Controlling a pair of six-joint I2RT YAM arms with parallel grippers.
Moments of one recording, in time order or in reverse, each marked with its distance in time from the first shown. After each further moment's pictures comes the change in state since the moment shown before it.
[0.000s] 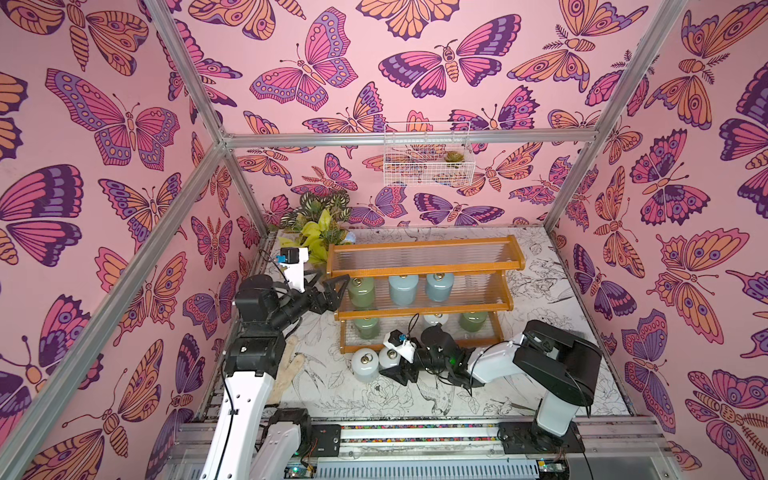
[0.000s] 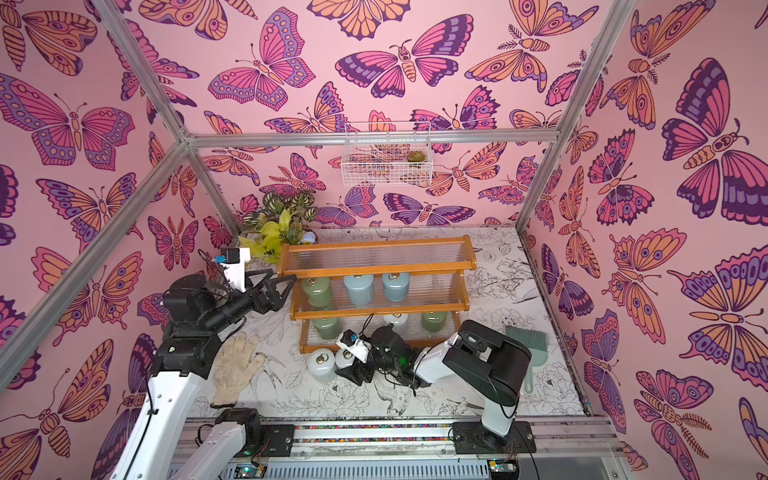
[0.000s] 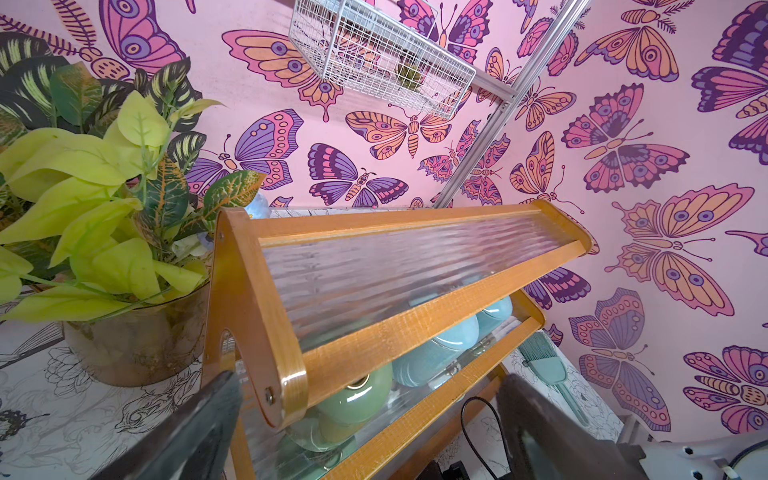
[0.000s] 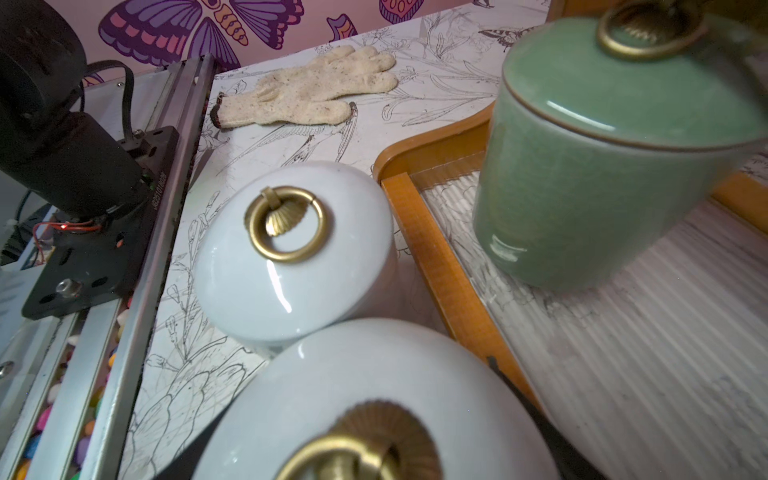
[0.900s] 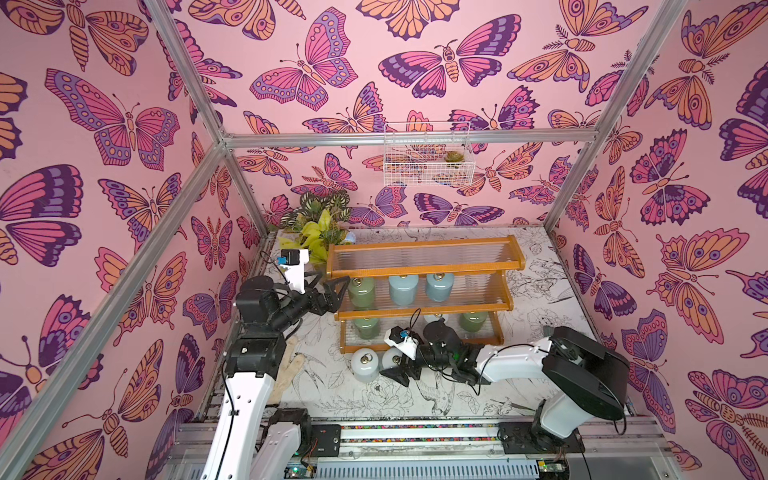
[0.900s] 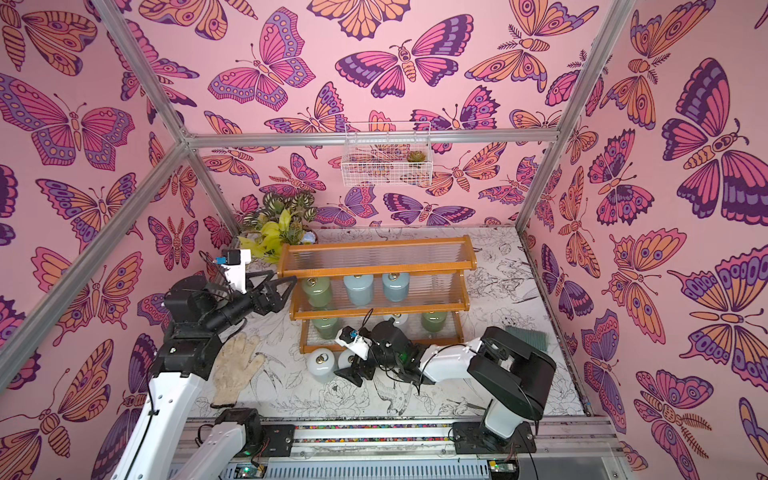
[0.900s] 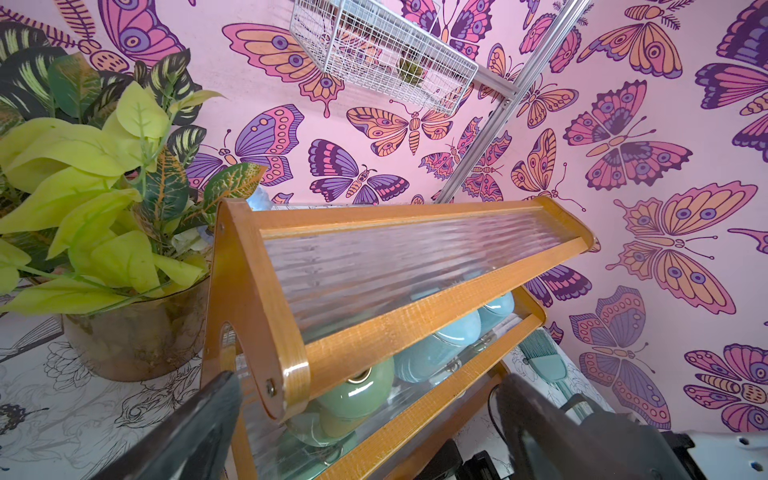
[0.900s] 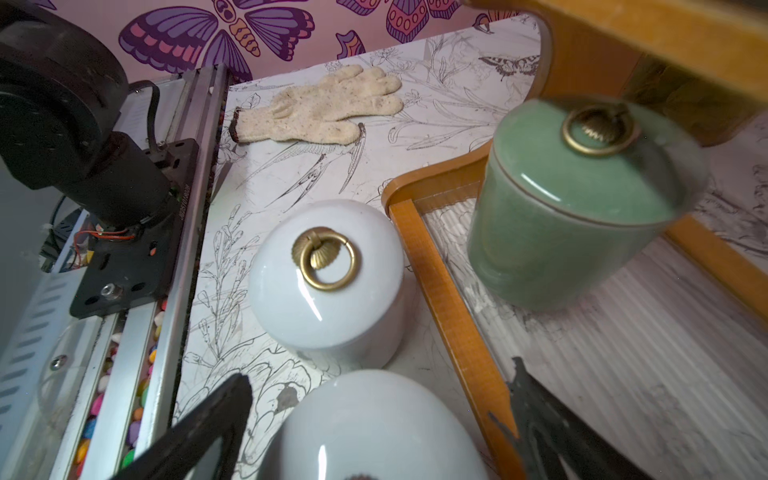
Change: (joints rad) left arm 0.000 -0.013 -0.014 0.000 0.000 0.001; right arm 0.001 -0.177 0.035 -0.220 0.003 -0.048
